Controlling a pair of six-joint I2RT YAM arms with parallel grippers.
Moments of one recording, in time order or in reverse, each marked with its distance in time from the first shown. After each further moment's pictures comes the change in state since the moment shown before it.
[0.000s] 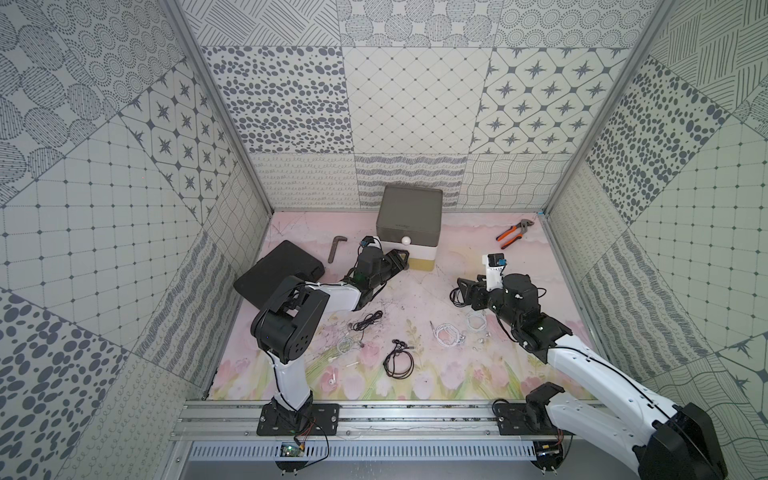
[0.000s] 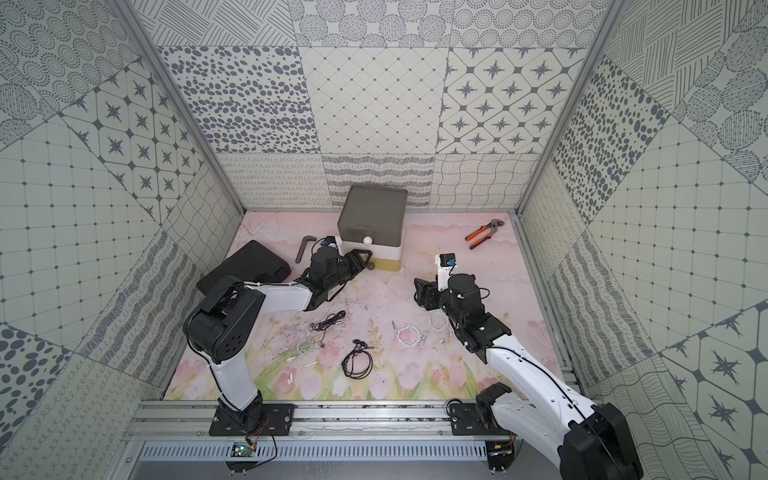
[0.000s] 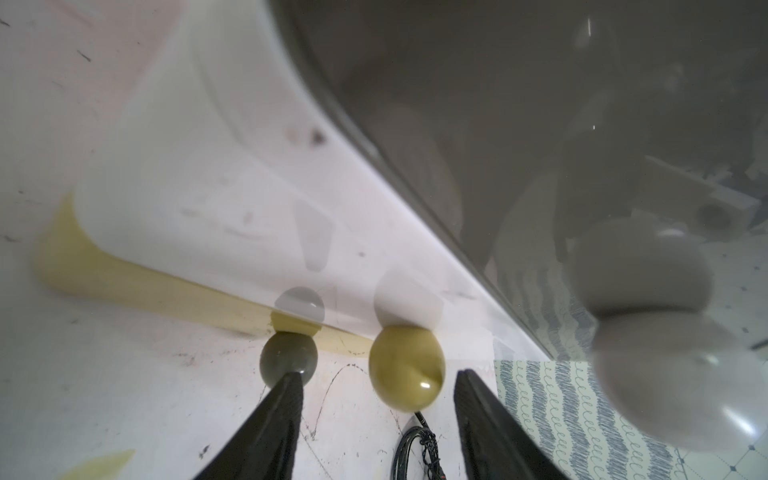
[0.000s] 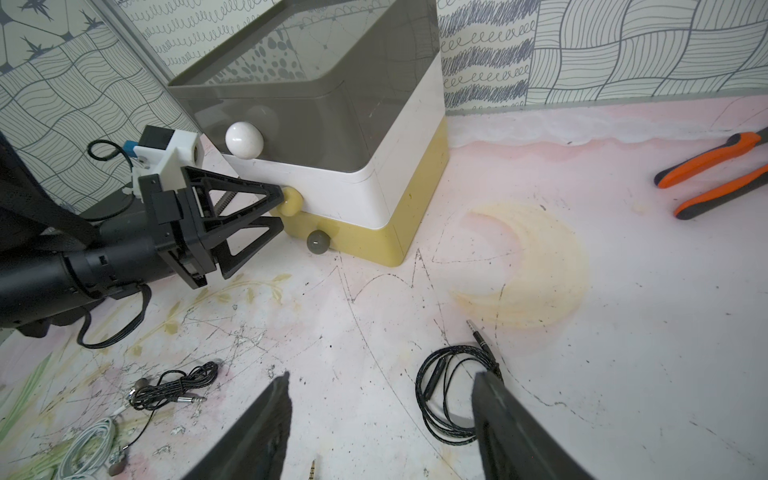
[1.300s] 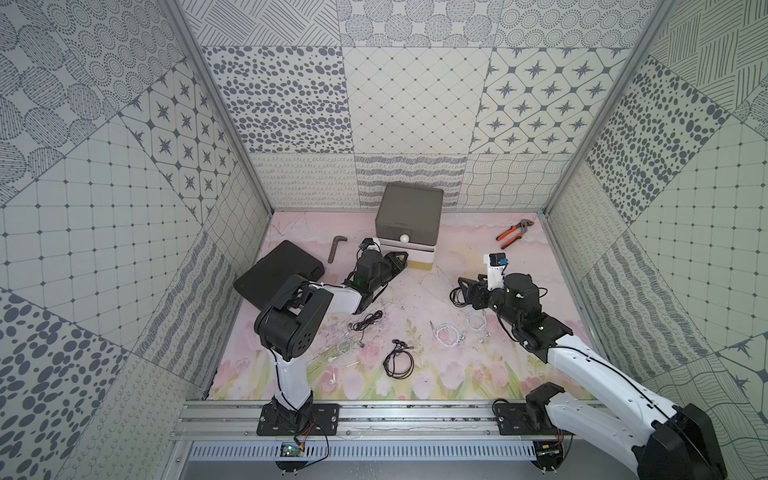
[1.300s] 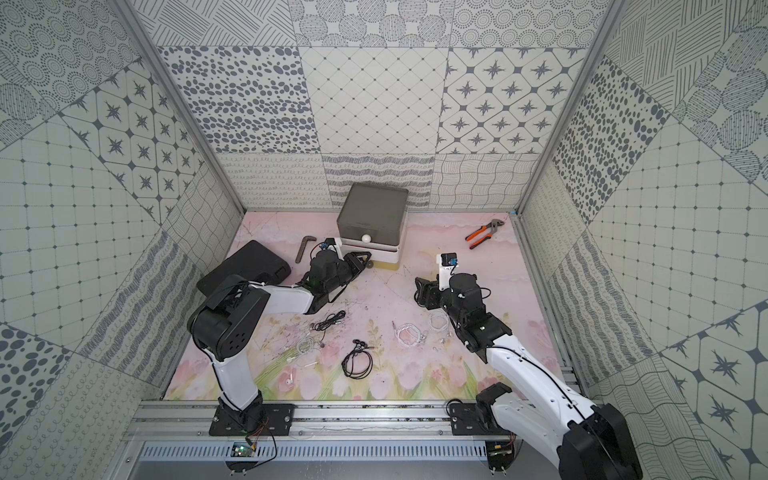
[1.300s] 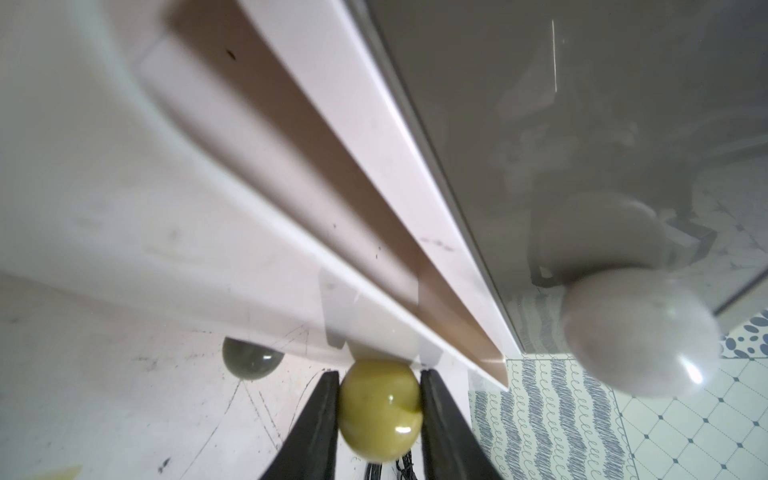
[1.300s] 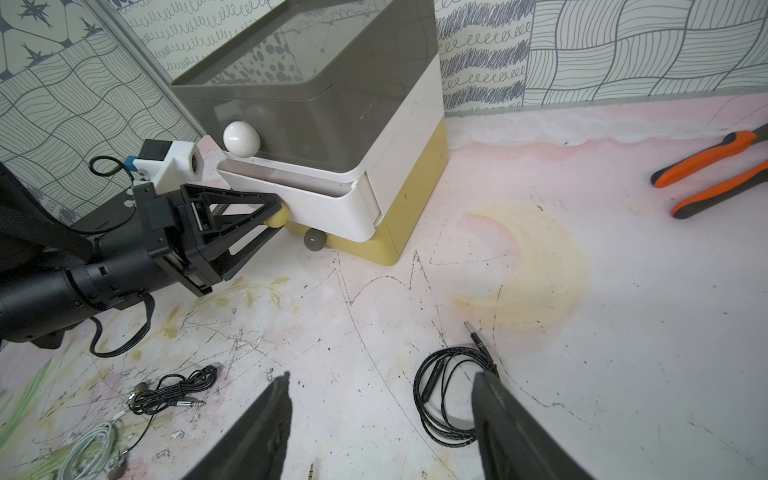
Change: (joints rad) left arm -0.011 0.005 -0.057 0.132 0.014 -0.072; right arm -0.012 0.000 -0.002 0.004 -0.011 0.005
